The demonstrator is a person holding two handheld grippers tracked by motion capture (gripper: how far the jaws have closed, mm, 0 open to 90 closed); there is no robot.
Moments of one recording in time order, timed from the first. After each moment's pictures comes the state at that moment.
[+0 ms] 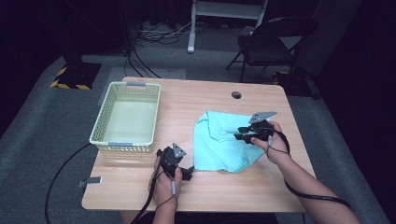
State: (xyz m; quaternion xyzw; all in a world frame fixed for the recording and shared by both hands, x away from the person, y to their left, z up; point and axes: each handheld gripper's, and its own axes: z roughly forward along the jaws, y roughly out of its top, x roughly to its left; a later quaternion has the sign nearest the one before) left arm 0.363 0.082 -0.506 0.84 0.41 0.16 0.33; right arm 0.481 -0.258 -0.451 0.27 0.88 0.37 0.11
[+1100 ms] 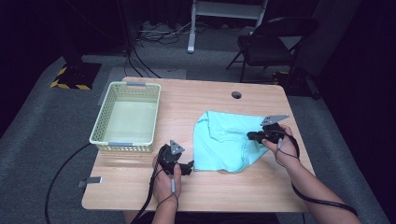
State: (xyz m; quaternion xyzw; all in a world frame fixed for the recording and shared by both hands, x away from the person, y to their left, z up) left arm 0.361 0.080 -0.490 0.81 0.43 0.16 0.37; right arm 0.470 -0.297 -0.455 0.30 0.88 0.36 0.12
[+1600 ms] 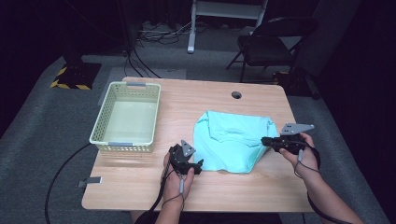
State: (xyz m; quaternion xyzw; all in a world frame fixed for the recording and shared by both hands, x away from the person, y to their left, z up) left arm 0.366 0.051 -0.496 0.82 0.41 0.18 0.37; right arm 0.417 -0.334 -0.425 0.29 0.86 0.39 0.15
